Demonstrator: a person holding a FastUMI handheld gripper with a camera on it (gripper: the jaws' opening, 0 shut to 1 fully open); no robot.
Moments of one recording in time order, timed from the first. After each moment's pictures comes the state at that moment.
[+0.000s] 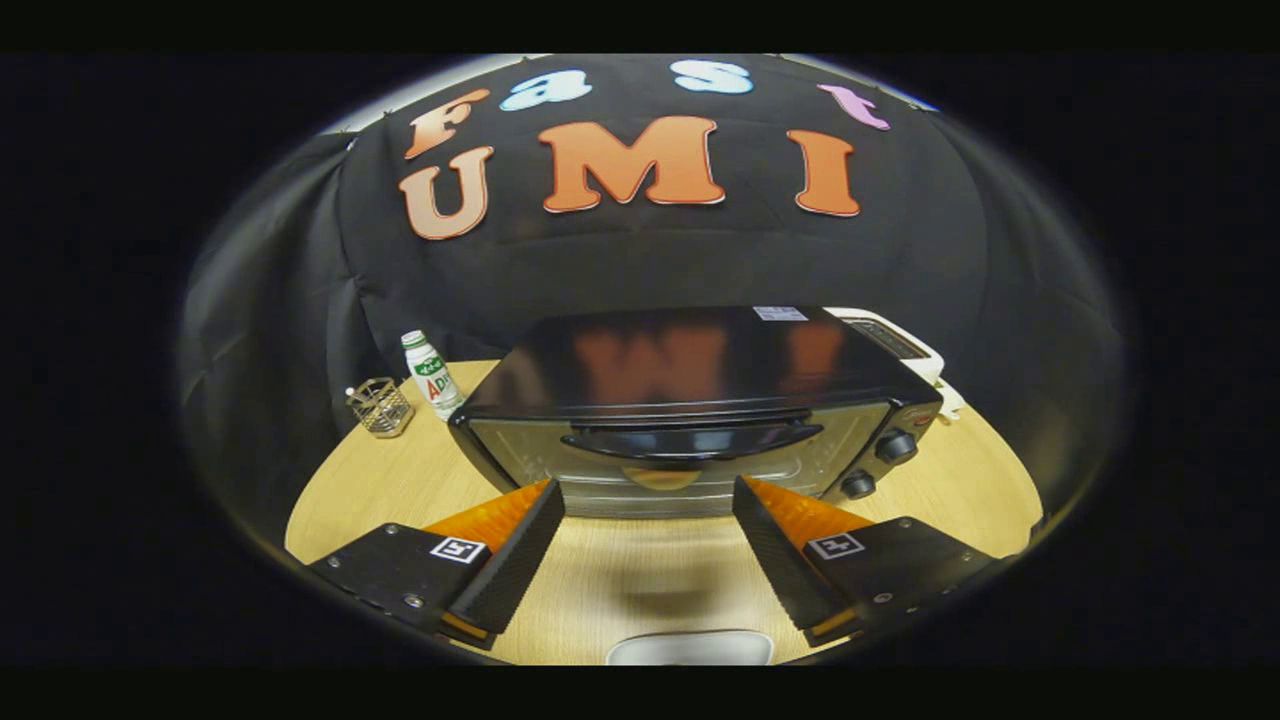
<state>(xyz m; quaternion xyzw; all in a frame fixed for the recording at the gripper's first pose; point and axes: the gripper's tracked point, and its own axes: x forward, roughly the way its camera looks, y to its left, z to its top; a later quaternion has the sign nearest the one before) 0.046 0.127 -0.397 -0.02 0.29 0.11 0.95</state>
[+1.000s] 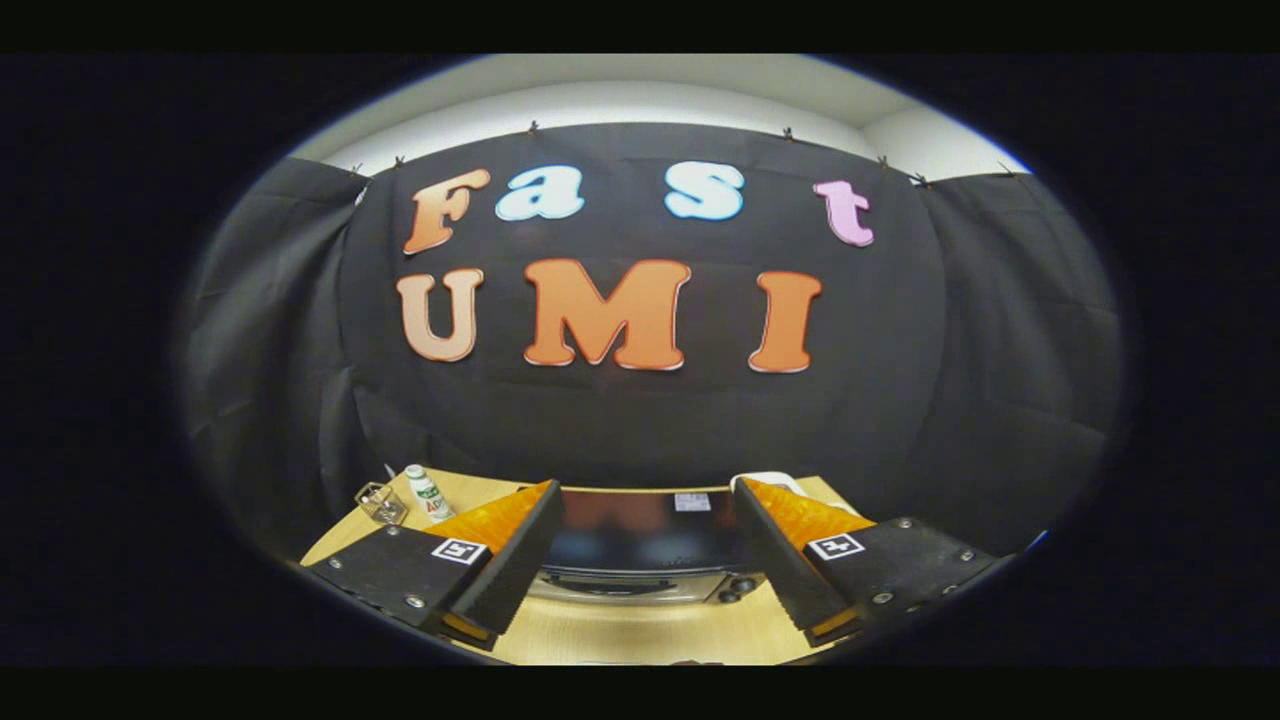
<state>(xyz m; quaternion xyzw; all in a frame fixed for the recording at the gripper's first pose) 0.074 0.082 -0.134 -0.05 0.10 0.08 0.99</state>
